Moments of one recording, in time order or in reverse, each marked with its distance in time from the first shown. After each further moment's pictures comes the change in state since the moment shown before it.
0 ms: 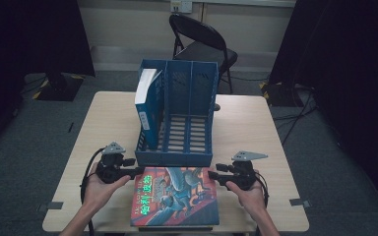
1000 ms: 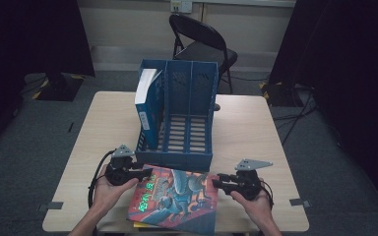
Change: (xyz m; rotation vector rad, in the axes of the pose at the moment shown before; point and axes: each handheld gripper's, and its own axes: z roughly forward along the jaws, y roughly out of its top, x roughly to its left) left arm -0.011 0.004 0.022 -0.023 -0.042 0.018; right arm 0.019 -0.014 -0.027 0.041 0.014 -0.041
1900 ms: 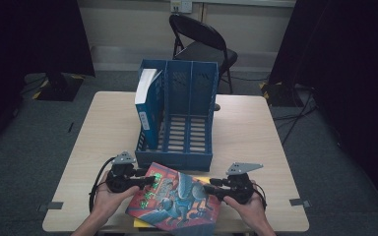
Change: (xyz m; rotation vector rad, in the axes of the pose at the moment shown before) left arm -0.018 -0.009 -0.002 0.025 -0.062 0.015; right arm 0.017 0.001 0.014 0.045 0.066 -0.043
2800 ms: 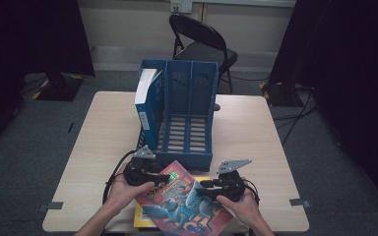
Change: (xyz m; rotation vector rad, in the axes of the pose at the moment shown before) left arm -0.015 0.020 0.014 0.087 -0.055 0.078; right arm 0.004 0.015 0.019 0.055 0.116 -0.044
